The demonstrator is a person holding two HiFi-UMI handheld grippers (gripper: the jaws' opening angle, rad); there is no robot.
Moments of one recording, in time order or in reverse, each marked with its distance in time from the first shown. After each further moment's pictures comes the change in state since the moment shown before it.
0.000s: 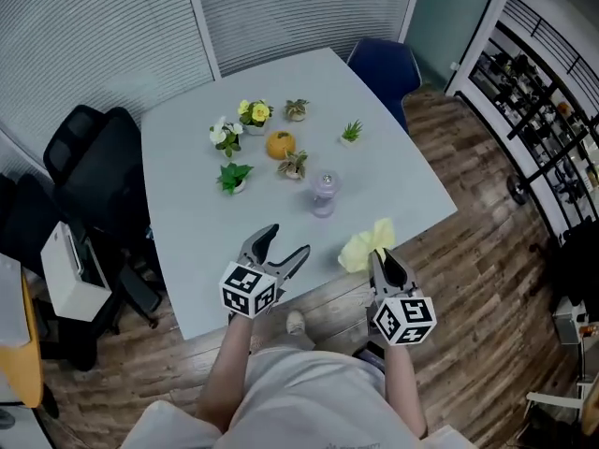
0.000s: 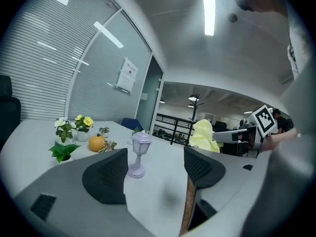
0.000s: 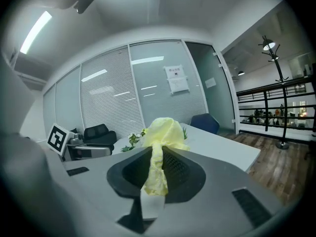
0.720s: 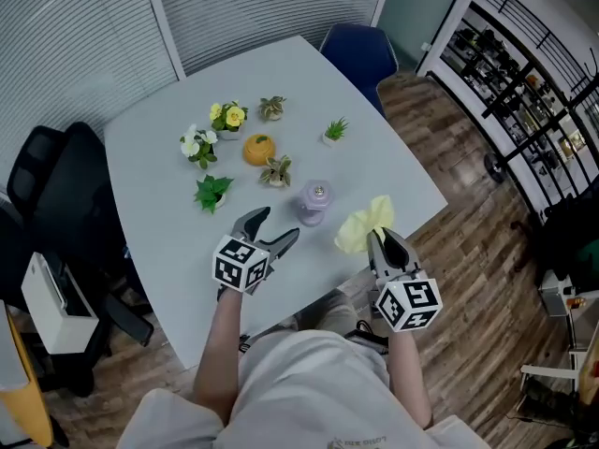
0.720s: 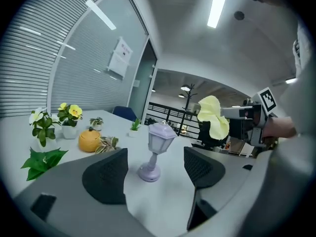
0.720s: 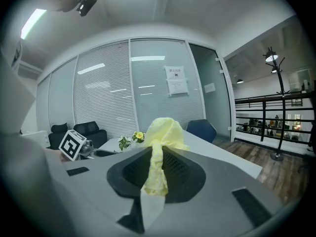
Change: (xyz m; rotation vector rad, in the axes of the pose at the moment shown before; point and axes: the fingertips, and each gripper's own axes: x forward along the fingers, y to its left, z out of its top) left arm 0.081 0.082 -0.015 0.019 0.154 -0.142; right arm 0.069 -0.010 0.040 -0.064 0.000 -0.075
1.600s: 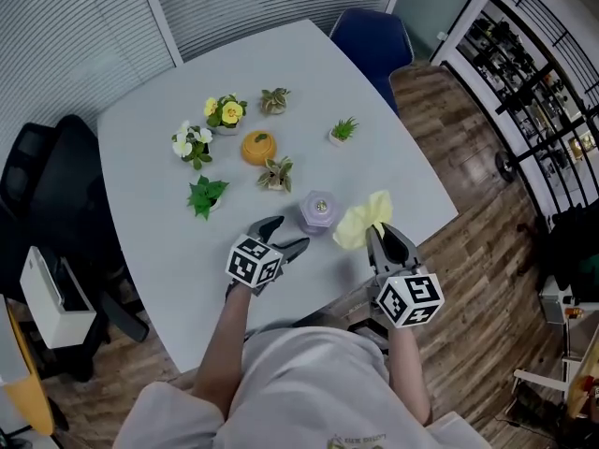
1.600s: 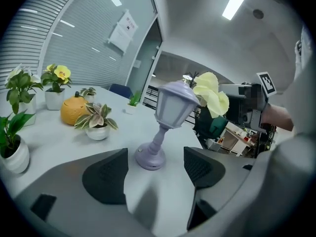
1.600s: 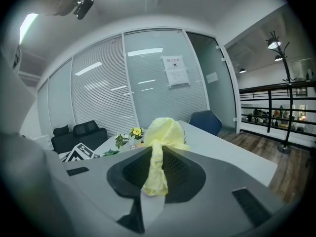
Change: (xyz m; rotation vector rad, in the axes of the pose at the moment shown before) left arm 0.077 0.016 -0.061 -0.089 0.185 -0.076; right arm 0.070 -0.031 -0.008 0.050 0.072 0.056
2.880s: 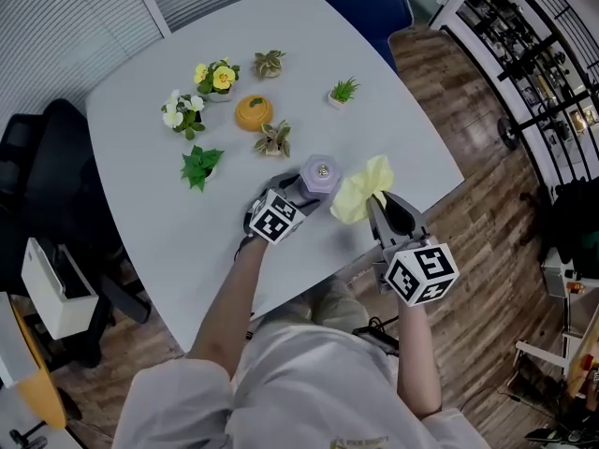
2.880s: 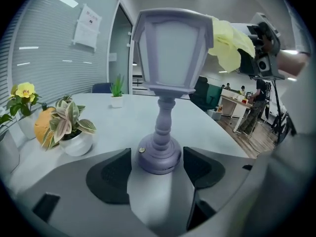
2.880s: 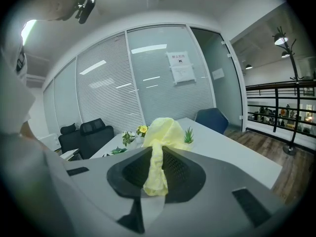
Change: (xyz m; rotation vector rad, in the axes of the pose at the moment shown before) left arm 0.065 0.015 -0.024 0.340 0.182 0.040; right arm -0.003 0.017 0.003 -0.015 0.043 0.068
